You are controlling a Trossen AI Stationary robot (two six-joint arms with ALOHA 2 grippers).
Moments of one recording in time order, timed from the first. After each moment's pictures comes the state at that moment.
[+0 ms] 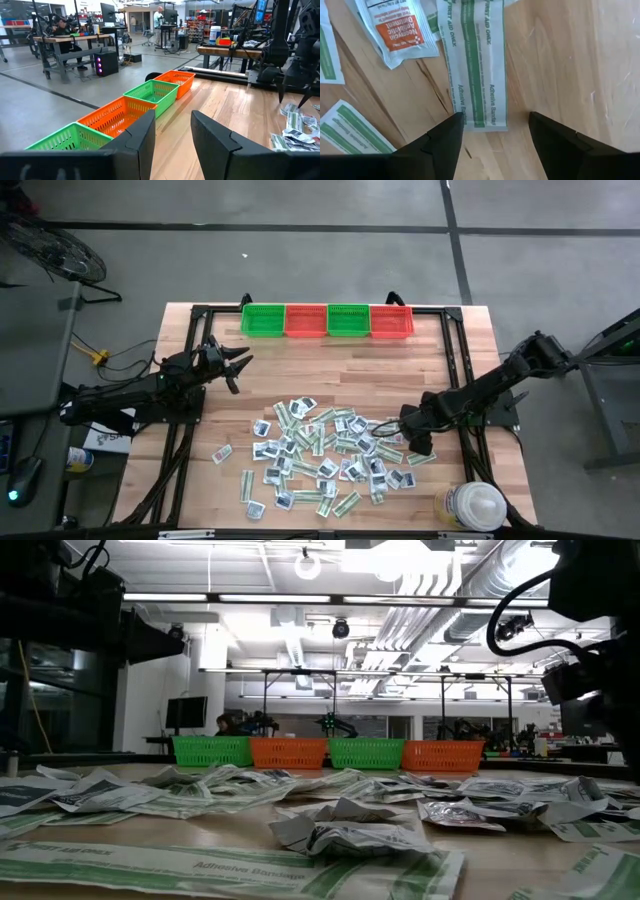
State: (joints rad) left arm 0.26 0.16 0.04 0.15 -0.24 0.00; right arm 0.40 1.36 0.56 -0.74 0.00 0.79
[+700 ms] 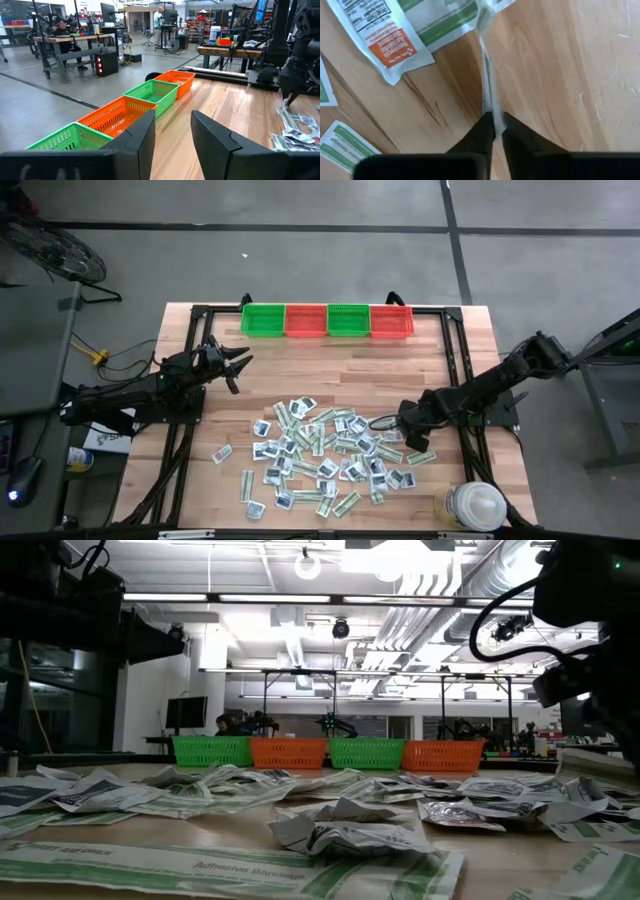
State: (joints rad) left arm 0.26 0.16 0.04 0.15 -0.24 0.00; right arm 0.35 1.37 0.56 -0.73 -0.02 0.82
